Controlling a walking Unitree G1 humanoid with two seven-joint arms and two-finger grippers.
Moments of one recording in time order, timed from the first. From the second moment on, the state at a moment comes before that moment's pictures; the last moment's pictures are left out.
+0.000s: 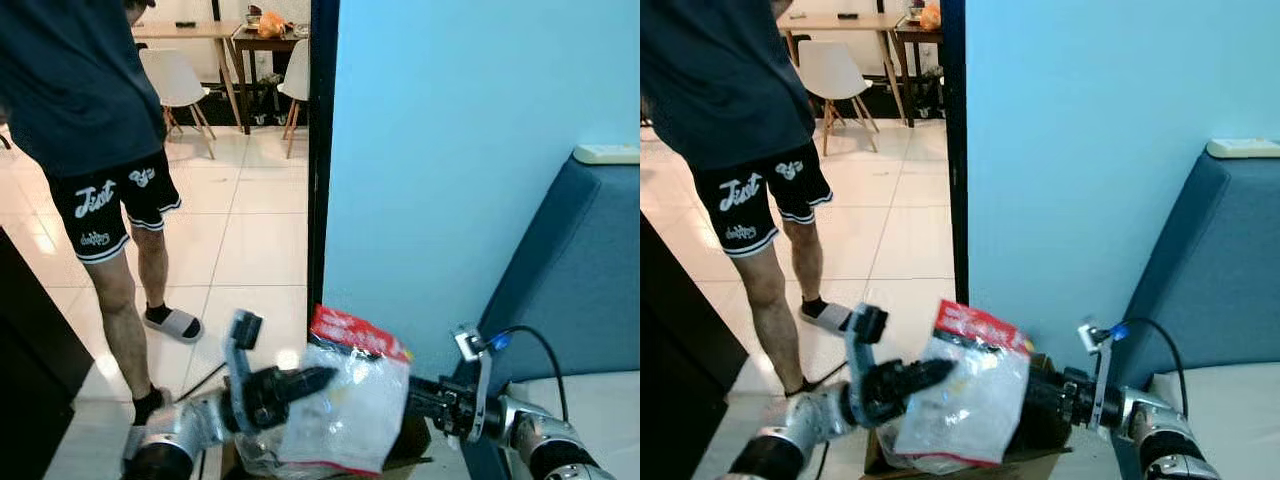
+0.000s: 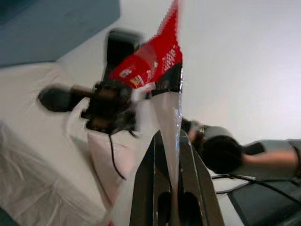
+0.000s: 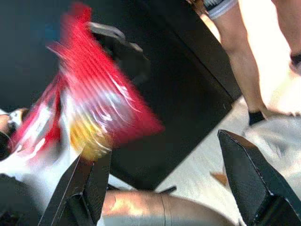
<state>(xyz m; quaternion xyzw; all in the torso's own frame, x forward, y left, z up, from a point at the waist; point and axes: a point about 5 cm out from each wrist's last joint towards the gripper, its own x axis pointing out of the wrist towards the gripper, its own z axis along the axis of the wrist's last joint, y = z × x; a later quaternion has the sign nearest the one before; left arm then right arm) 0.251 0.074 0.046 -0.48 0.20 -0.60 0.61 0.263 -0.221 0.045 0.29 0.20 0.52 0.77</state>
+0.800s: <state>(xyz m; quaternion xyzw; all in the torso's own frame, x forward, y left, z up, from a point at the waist) 0.270 0.081 0.055 -0.47 0.18 -0.58 0.64 0.256 -0.250 0.060 0.26 0.18 0.51 0.80</state>
